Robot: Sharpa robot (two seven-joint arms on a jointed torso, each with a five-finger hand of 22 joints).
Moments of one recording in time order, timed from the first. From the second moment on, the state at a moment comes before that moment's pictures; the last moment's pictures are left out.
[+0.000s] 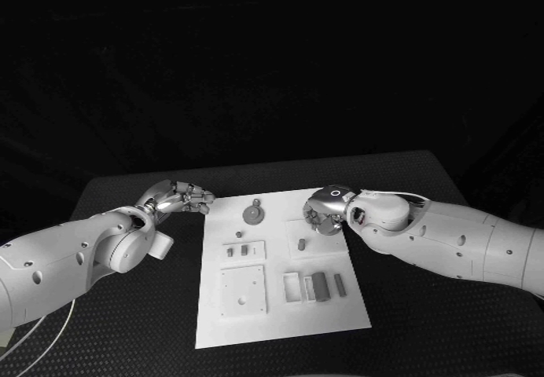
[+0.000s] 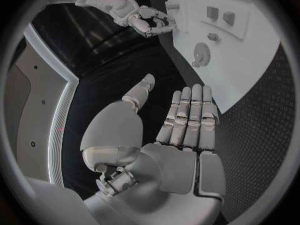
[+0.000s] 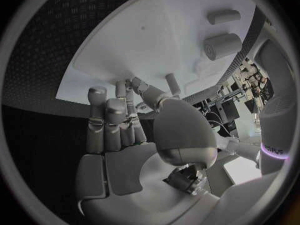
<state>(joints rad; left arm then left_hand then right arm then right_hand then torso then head) 1.17 -0.78 -0.10 1.23 -0.38 -0.17 0.26 0.99 -0.09 0.41 -0.29 0.05 0.83 0.19 0.26 0.51 1.03 0.16 0.07 0.25 0.81 0.14 0.59 0.36 0.05 0.86 0.04 0.06 0.88 1.14 -0.73 -0.08 1.30 -1.87 -0.17 -0.04 1.16 -0.05 0.64 -0.29 0.05 0.98 0.13 0.28 0.62 1.19 0.05 0.28 0.32 1.27 -0.06 1.28 0.82 0.19 1.22 -0.04 0.84 1.31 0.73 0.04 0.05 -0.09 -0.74</state>
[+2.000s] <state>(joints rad) 1.17 -0.78 -0.10 1.21 -0.38 -0.17 0.26 0.99 -0.09 0.40 -0.29 0.05 0.82 0.19 0.26 0.50 1.03 0.16 0.07 0.25 0.81 0.14 0.58 0.37 0.05 0.86 0.04 0.06 0.87 1.13 -0.77 -0.06 1.40 -1.96 -0.32 -0.11 1.18 -0.06 0.63 -0.29 0.05 1.03 0.11 0.30 0.64 1.21 0.04 0.28 0.35 1.29 -0.08 1.28 0.84 0.19 1.24 -0.04 0.86 1.31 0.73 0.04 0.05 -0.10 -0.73</state>
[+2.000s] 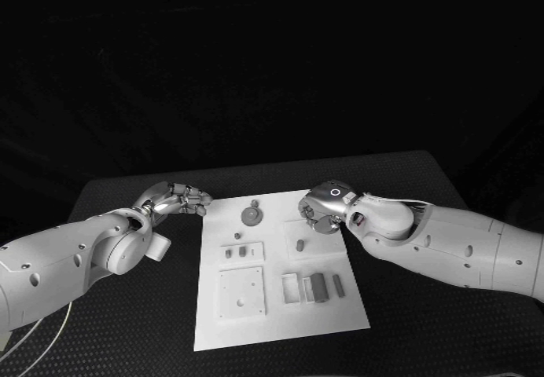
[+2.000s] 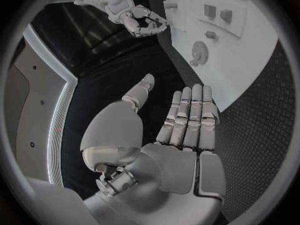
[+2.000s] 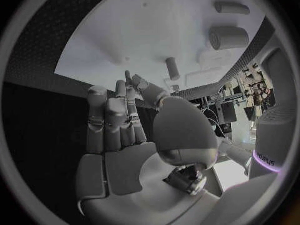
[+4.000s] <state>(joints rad) 1.17 -0.77 -0.10 1.22 -0.38 -0.17 0.25 0.99 -0.09 0.39 -0.29 0.05 0.82 0.19 0.27 0.50 1.03 0.16 0.07 0.24 0.81 0.14 0.57 0.38 0.05 0.86 0.04 0.06 0.87 1.03 -0.63 -0.11 1.53 -1.85 -0.37 -0.01 1.18 -0.06 0.63 -0.30 0.04 1.03 0.11 0.30 0.65 1.21 0.04 0.28 0.35 1.29 -0.08 1.28 0.85 0.19 1.24 -0.04 0.86 1.31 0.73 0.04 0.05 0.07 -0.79</state>
